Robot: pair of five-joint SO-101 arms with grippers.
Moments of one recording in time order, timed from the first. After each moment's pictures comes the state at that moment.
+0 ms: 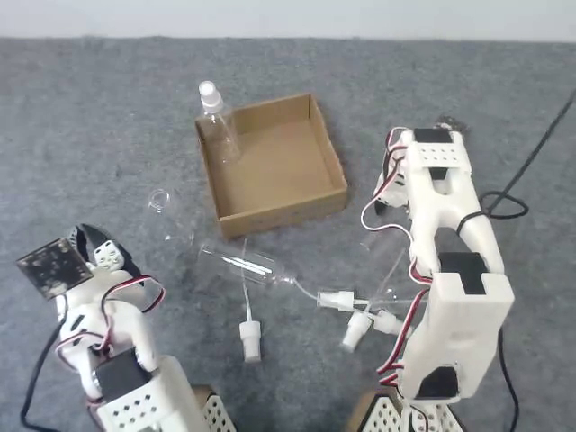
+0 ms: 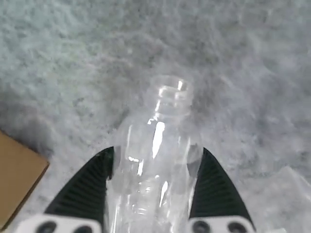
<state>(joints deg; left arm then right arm) -32.8 -103.2 92.2 44.5 11.1 -4.0 24.1 -3.2 78.0 -34.9</state>
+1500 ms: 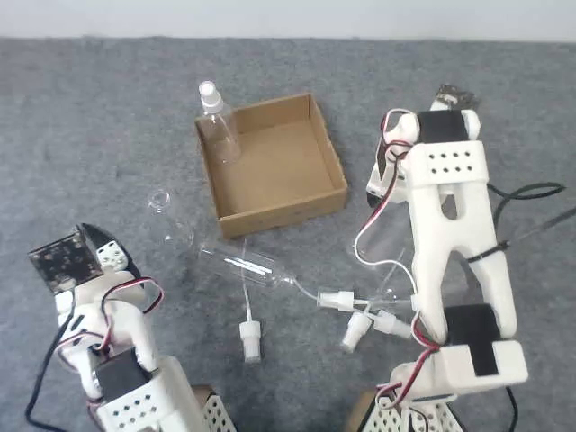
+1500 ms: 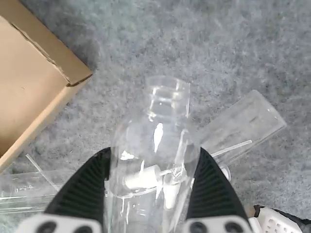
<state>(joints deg) -32.8 -103.2 92.2 44.5 5.1 -9.6 0.8 -7.2 100.4 -34.9</state>
